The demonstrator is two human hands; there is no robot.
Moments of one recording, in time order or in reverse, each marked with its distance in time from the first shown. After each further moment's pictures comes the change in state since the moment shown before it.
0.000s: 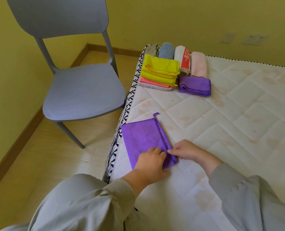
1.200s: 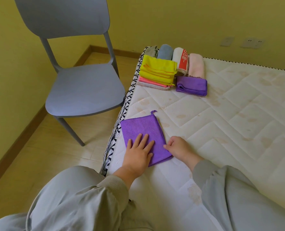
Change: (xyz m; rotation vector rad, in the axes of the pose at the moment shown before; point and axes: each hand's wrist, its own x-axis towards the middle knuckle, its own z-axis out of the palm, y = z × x) left_hand -0.007 -0.026 0.023 -0.012 0.027 -0.154; right_hand 0.010 0.014 0.028 0.163 0.291 -0.013
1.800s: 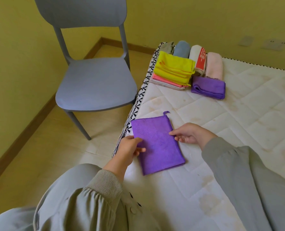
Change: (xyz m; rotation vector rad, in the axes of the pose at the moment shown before) left_hand 0.010 -0.044 -0.042 -1.600 0.084 -0.898; right_hand 0.047 -0.071 -0.036 0.442 -0.426 0.392
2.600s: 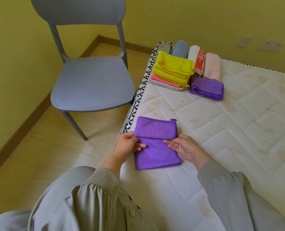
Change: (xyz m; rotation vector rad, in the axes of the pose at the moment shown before) left_hand 0.018 0.001 -0.007 0.036 -0.151 0.162; right_hand 0.002 0.052 0.020 0.618 -0.042 -0.275
